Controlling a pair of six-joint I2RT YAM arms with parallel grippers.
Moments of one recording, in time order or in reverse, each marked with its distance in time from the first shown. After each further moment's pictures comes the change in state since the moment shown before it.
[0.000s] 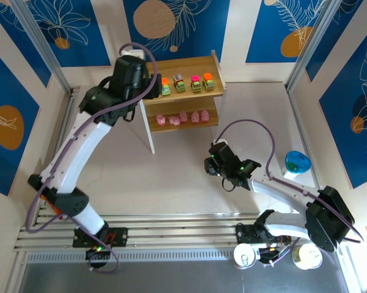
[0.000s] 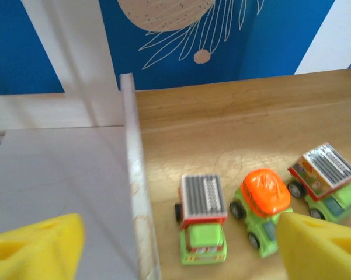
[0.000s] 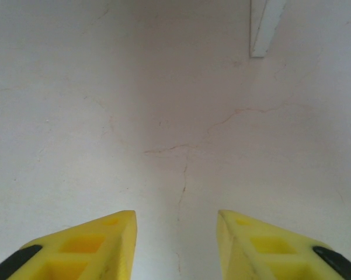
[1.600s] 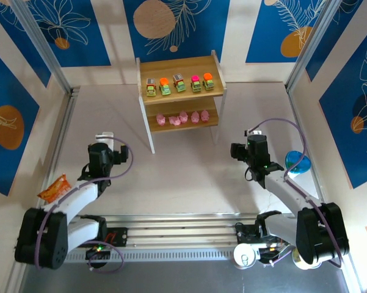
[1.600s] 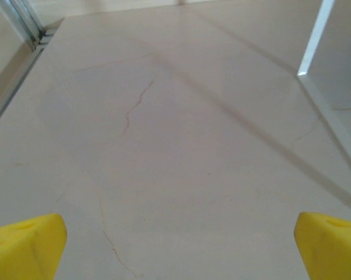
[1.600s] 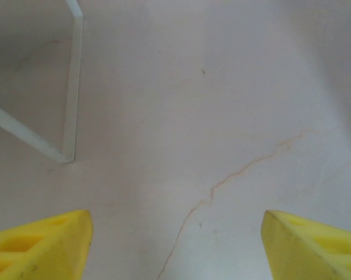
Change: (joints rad) left arm 0.474 -0.450 -1.688 1.289 0.256 0.309; right arm -0.509 -0.077 -0.181 0.365 -0.071 -0.332
